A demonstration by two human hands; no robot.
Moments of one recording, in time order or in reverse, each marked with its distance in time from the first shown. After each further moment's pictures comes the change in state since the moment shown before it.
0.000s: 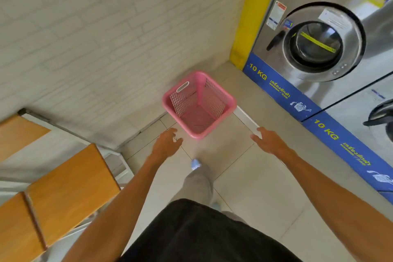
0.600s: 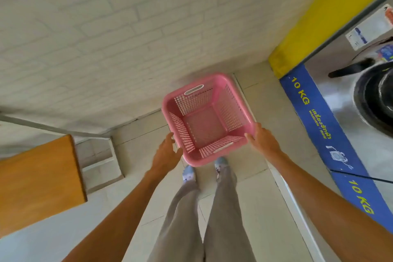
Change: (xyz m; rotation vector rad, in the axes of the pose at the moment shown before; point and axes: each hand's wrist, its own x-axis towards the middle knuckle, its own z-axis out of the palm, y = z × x) left_hand 0.232 0.008 0.064 -0.266 0.080 -0.358; right_hand 0.341 -0.086 -0.018 -0.180 -0.056 -0.210
